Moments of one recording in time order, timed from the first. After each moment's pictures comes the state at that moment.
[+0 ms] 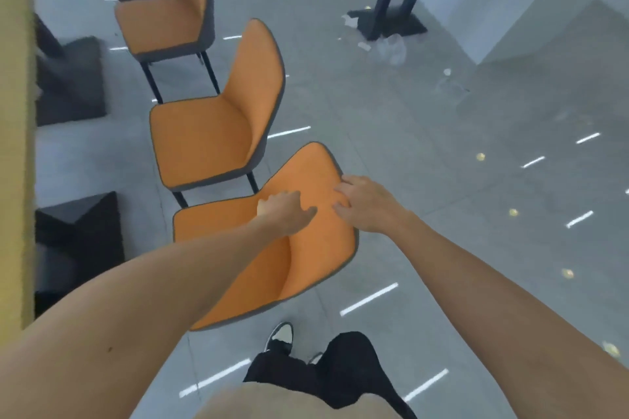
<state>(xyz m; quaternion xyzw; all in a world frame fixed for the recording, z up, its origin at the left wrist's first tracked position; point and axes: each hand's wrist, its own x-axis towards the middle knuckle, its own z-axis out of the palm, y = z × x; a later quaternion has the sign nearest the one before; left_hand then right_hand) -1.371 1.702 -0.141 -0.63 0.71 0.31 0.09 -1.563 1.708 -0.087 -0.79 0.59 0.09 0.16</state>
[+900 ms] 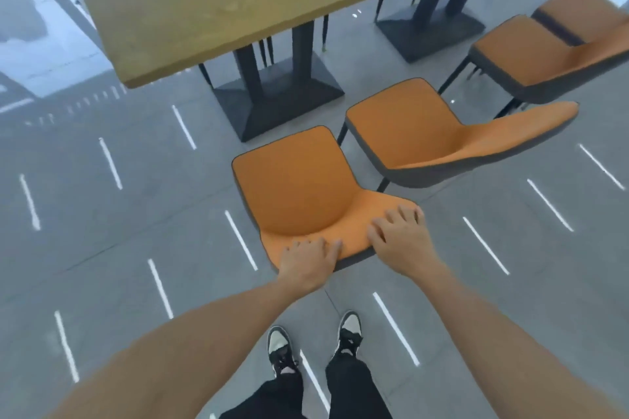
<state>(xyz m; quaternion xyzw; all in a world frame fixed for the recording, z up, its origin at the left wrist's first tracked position) -1.580 1.700 -0.220 -0.91 0.09 0.35 -0.18 -1.599 1.484 -0.216 -0.99 -0.01 0.12 0.00</state>
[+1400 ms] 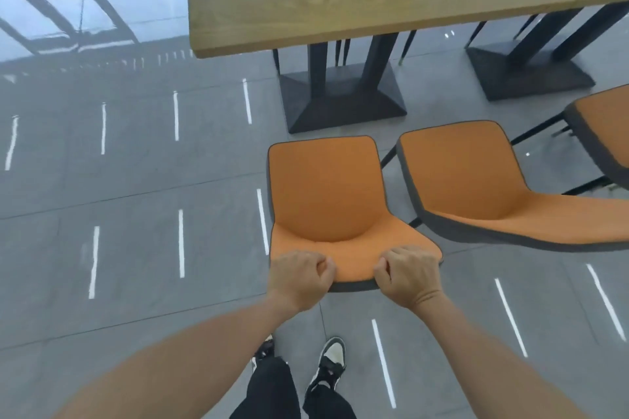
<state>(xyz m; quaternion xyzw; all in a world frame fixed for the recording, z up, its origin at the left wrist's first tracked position) -1.579 1.692 -0.234 -0.97 -0.02 0.17 -0.19 -1.538 1.464 -0.235 -0.98 -0.19 0.00 0.10</state>
